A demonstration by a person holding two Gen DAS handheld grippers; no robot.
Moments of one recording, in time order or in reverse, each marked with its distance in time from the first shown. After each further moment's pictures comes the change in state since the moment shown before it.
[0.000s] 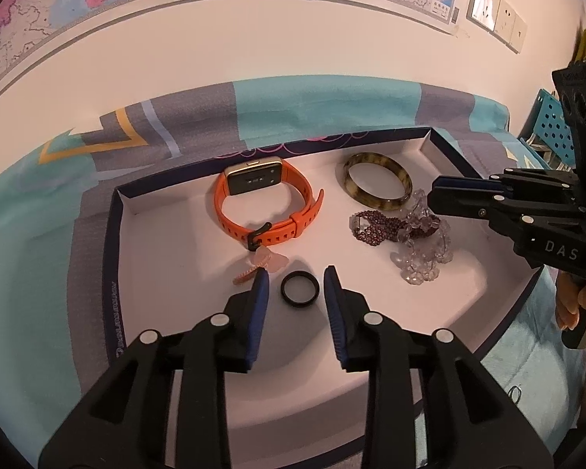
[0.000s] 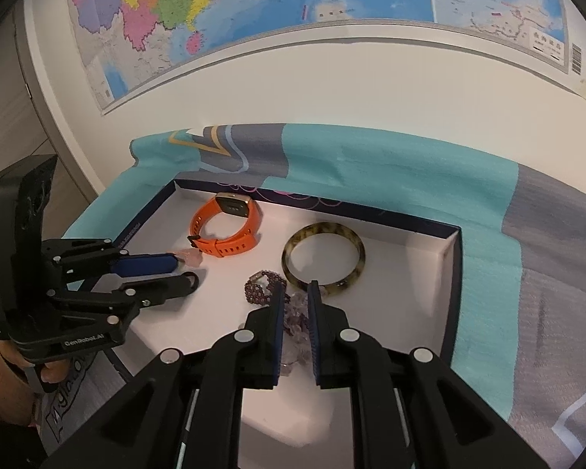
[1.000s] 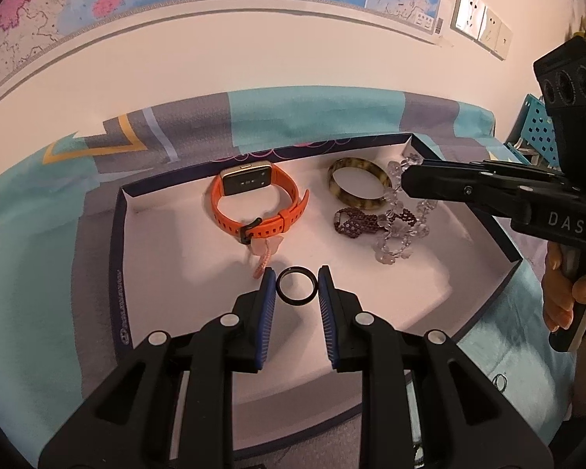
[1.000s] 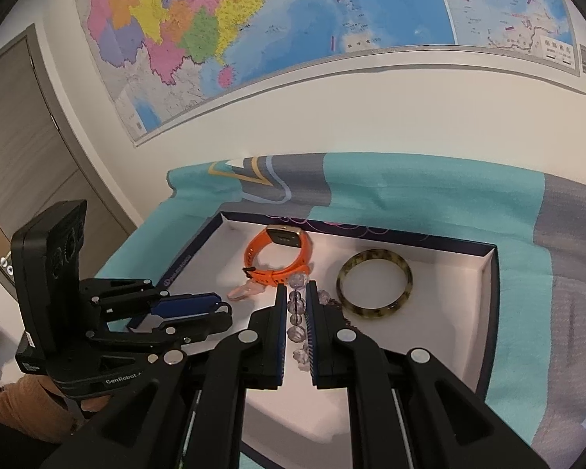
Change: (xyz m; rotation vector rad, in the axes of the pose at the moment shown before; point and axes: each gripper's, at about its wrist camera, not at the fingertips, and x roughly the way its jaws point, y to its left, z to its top) left arm -0.016 -0.002 -0.010 0.004 -0.034 -0.032; right arm -0.012 0.015 0.009 0.049 -0.080 0.138
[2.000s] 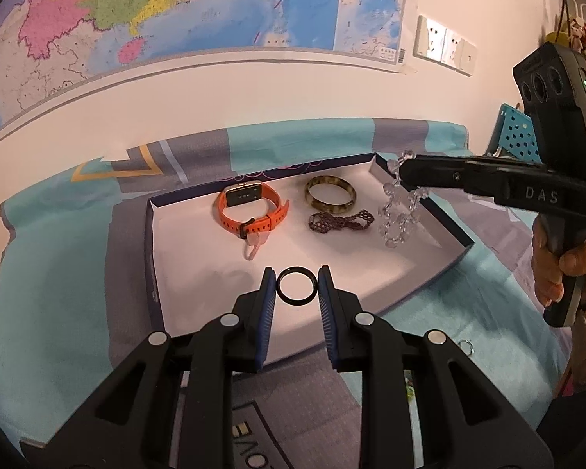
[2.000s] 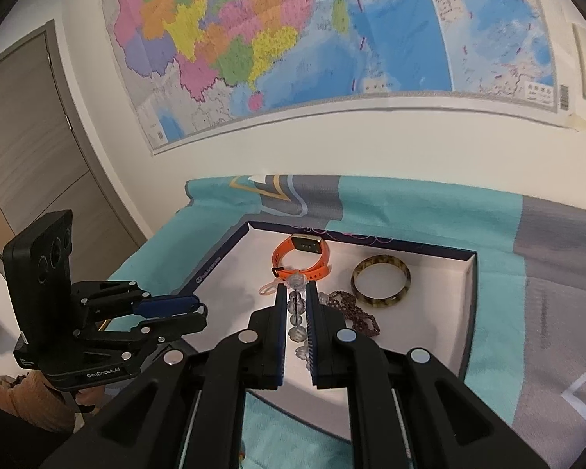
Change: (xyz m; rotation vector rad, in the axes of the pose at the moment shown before) left arm -0.064 -0.011 -0.026 0.040 -0.120 -0.009; right arm -0.048 0.022 -0.009 -0.035 -0.066 0.005
